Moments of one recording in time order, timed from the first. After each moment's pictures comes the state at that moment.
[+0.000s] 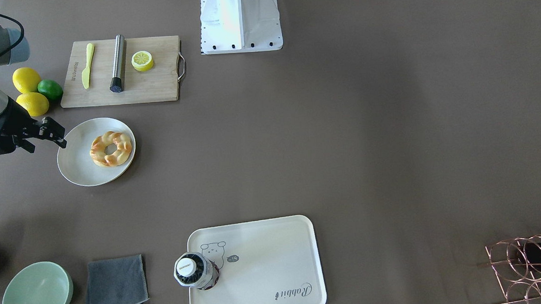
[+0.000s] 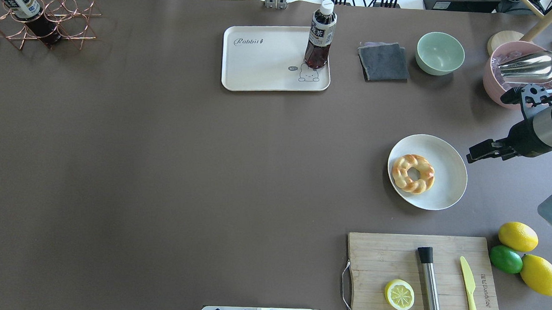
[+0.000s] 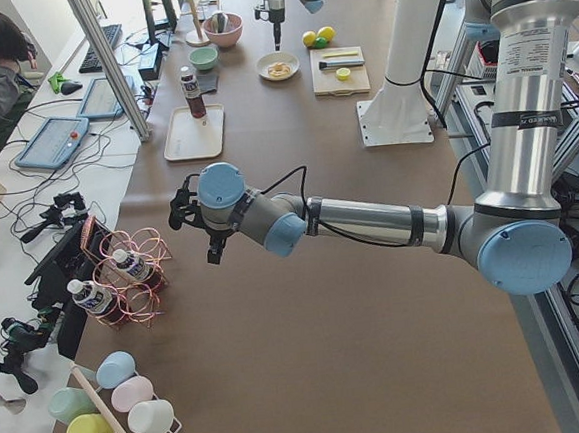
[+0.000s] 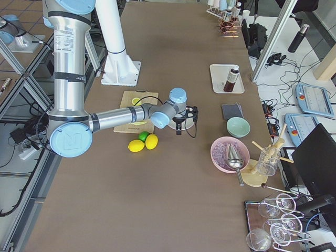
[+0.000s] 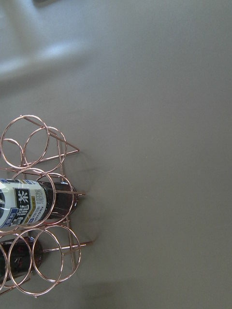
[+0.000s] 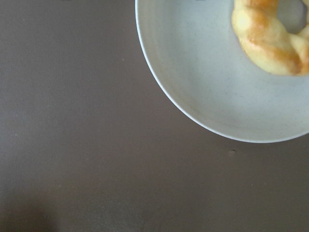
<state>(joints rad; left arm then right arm) -1.47 -1.64 -1.64 -2.04 -2.53 -0.37 0.89 -1.62 1.74 -1.00 2.14 0.91</state>
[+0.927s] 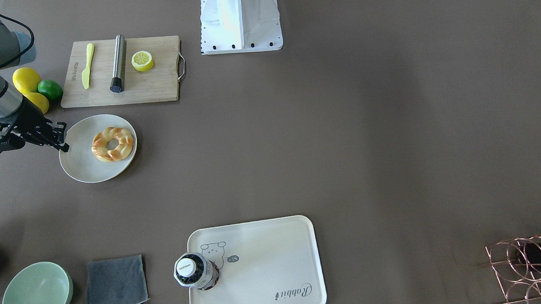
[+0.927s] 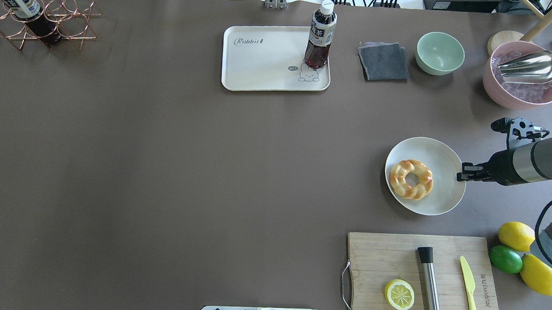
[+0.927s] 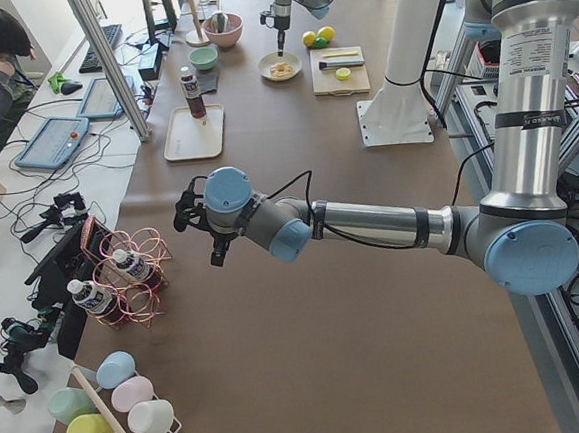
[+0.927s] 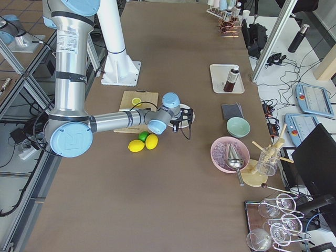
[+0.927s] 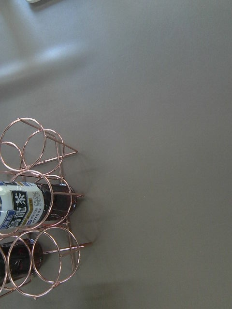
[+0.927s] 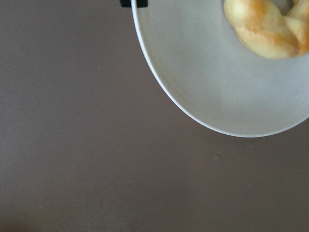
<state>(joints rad) -1.47 -1.61 -1.64 -2.09 -2.53 -0.37 0.82 -1.65 1.69 -0.77 2.08 1.10</state>
